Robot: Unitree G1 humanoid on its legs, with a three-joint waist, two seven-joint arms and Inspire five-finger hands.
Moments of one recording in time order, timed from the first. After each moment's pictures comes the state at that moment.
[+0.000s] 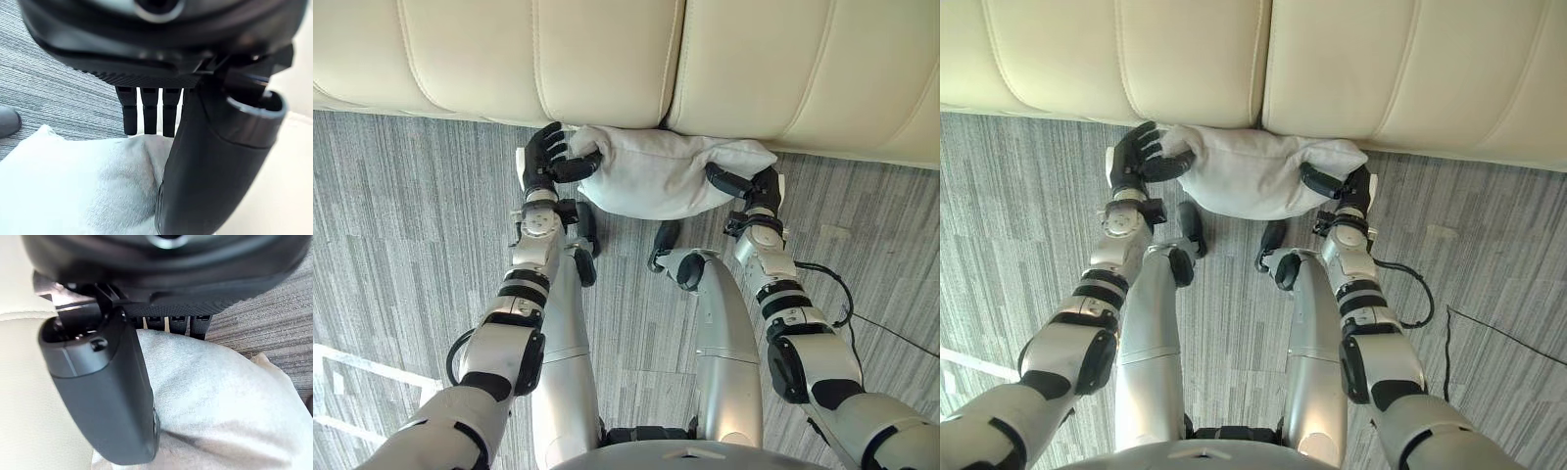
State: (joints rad) left arm -0.79 0.21 -0.06 0.78 -0.25 -0.11 0.31; right arm -0.74 -0.17 -0.05 0.82 0.26 -0.05 -0.35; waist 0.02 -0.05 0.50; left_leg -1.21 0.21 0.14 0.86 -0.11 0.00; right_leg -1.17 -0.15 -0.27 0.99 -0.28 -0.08
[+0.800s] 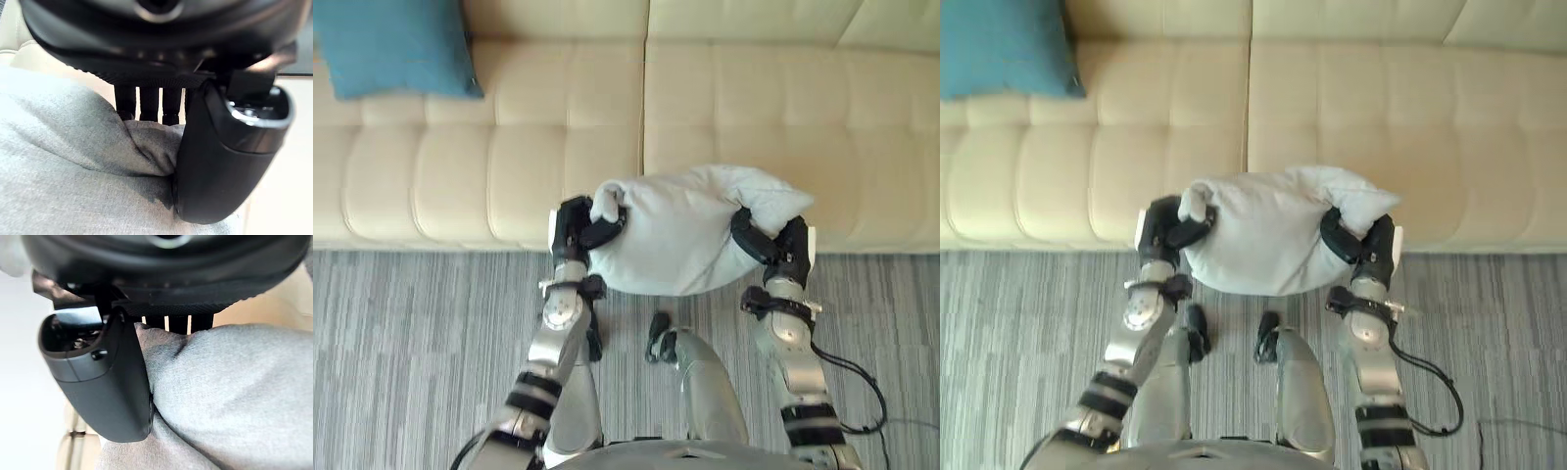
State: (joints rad) left arm -0.04 0.12 -0.23 0.12 -0.32 -0.18 0.30; right arm 0.11 -0.11 0.03 -0.08 0.04 -0.09 -0.36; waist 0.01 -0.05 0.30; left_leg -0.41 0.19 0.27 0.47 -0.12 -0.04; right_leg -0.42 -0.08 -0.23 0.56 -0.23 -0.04
